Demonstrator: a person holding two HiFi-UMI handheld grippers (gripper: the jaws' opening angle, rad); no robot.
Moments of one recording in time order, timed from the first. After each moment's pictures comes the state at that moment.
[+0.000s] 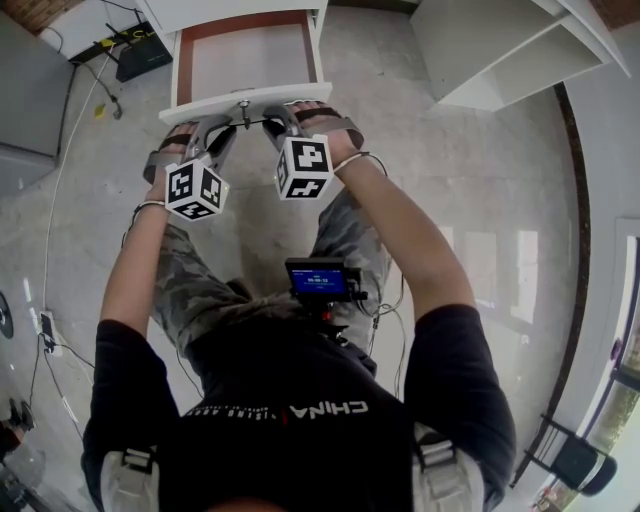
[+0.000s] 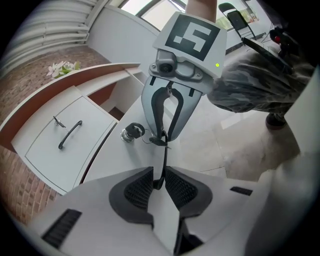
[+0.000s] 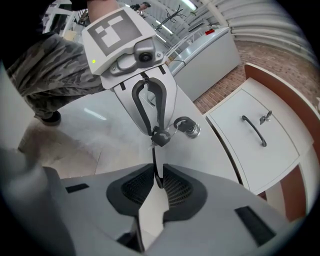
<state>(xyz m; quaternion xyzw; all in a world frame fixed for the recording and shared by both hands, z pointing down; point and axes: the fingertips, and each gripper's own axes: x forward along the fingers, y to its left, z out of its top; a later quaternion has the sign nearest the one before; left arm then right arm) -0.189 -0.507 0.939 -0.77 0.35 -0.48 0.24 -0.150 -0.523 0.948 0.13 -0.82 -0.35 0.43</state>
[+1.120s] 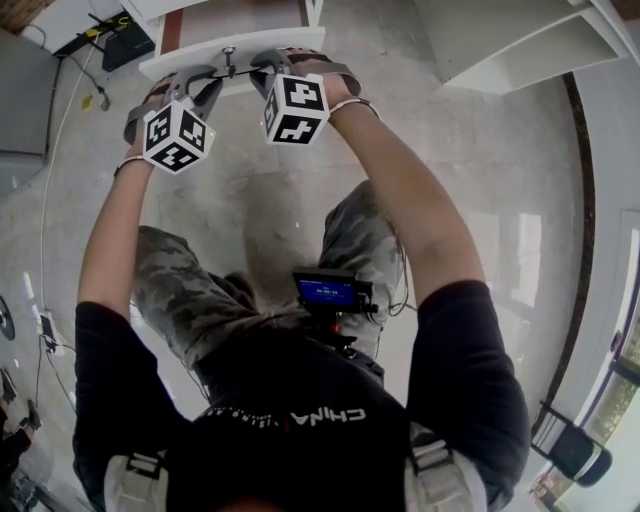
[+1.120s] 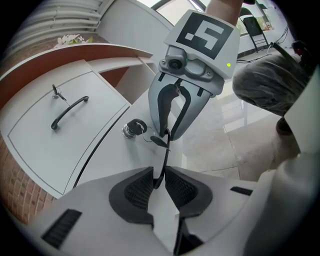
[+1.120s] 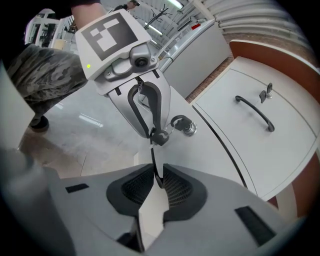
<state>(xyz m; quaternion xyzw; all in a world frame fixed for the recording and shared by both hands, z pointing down) -0.226 -0.596 0.939 -0.77 0.37 -0.48 0.19 -0.186 -0.608 0.944 0.14 -0.85 -0.31 0.41</state>
